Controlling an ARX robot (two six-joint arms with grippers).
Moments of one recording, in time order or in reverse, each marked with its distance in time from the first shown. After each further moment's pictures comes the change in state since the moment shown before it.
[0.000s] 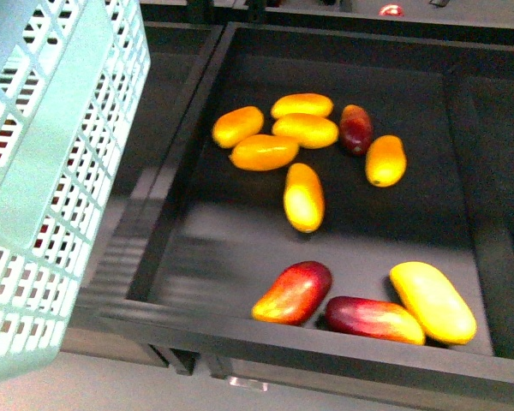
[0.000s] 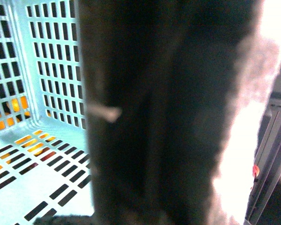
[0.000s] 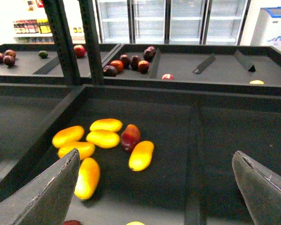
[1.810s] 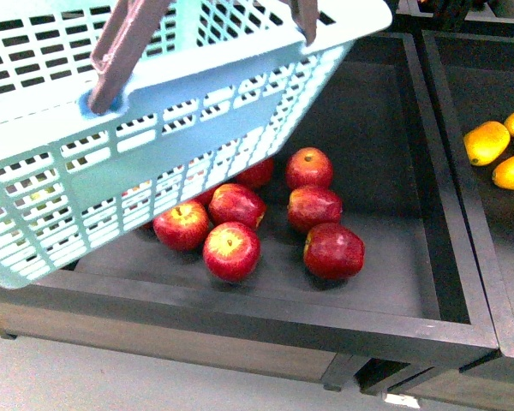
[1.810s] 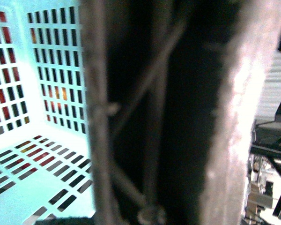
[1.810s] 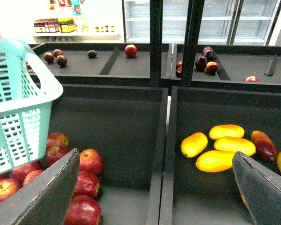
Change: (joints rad) left arm -0.326 0.705 0.755 -0.426 0.177 0.476; right arm -0.001 0.000 0.000 0.000 -0.001 0.000
